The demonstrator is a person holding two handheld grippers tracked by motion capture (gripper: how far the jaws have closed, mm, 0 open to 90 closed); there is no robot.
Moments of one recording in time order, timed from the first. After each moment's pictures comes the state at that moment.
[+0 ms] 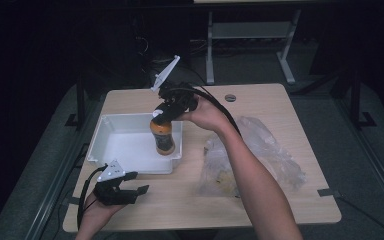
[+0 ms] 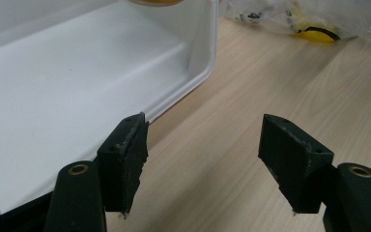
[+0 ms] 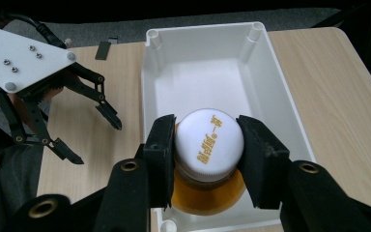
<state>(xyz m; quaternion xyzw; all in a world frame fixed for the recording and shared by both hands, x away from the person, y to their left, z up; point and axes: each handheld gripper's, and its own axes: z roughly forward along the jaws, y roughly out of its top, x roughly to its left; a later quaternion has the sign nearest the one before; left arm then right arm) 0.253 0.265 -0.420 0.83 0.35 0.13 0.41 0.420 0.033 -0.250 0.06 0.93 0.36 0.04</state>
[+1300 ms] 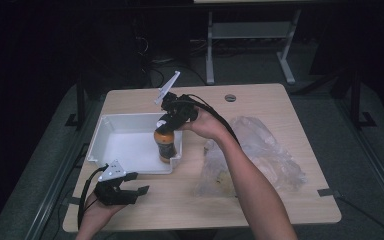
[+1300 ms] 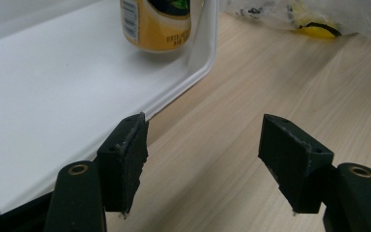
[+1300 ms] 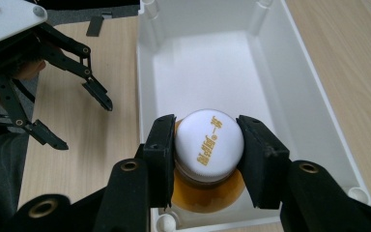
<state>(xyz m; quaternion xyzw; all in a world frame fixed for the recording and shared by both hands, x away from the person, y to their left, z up) 0.254 0.263 -0.423 0.83 0.36 0.12 0.41 0.425 0.035 -0.294 0.07 0.94 0.35 0.02</state>
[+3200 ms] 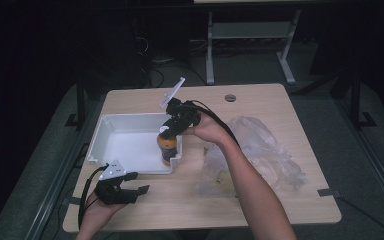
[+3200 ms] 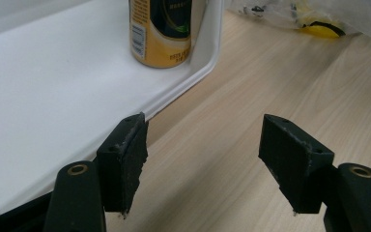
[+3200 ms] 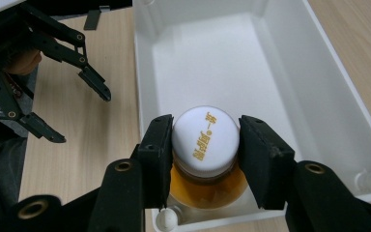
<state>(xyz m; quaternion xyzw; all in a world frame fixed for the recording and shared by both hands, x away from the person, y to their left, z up) 0.258 0.265 -0.424 0.83 0.36 0.12 0.40 0.432 0.027 -0.321 0.09 0.93 0.35 -0.01</state>
